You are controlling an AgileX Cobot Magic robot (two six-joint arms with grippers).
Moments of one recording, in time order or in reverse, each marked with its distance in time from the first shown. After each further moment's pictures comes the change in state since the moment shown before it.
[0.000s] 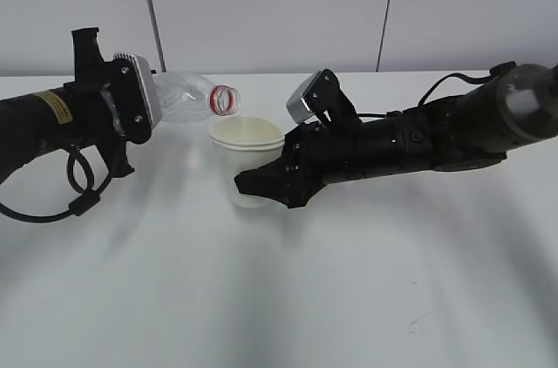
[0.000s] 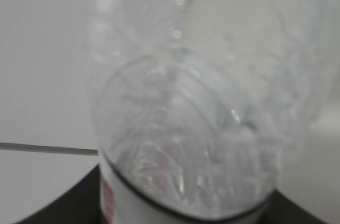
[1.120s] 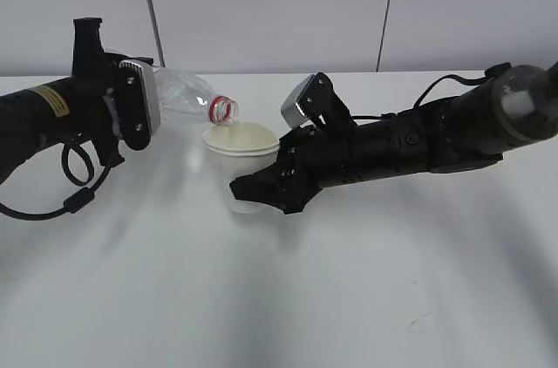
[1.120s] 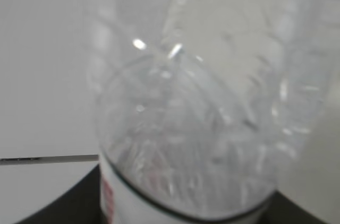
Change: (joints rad) left arm 0.000 0.000 0.000 -0.065 -0.063 0.241; right arm 0.014 0.000 0.000 -0.015 0.002 0.002
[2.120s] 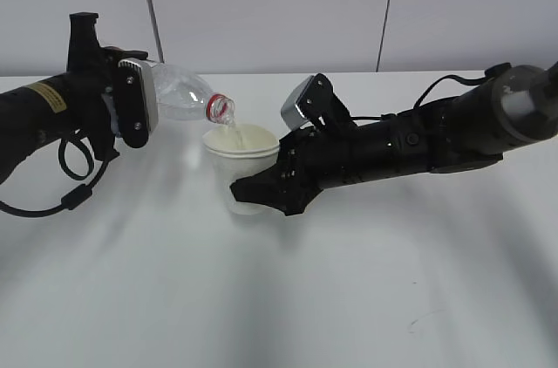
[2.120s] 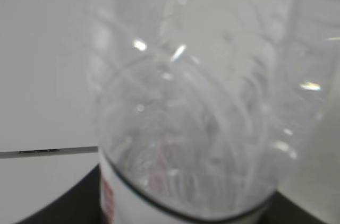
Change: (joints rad) left arm 0.000 0.000 0.000 -0.057 -0.017 0.084; right arm 0.000 0.000 0.000 -0.010 0.000 0.000
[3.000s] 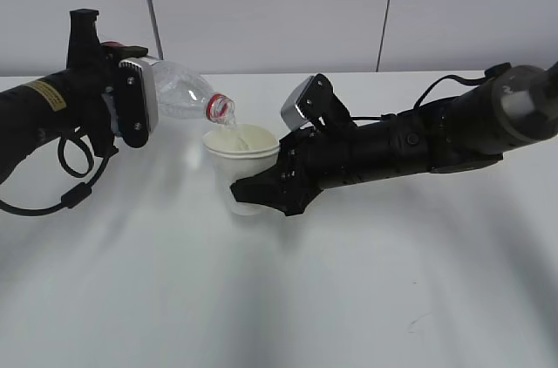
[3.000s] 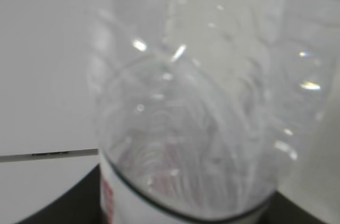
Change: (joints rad) left arm 0.000 0.000 0.000 -0.002 -0.022 0.033; right arm 0.000 0.000 0.000 -0.001 0.000 0.000
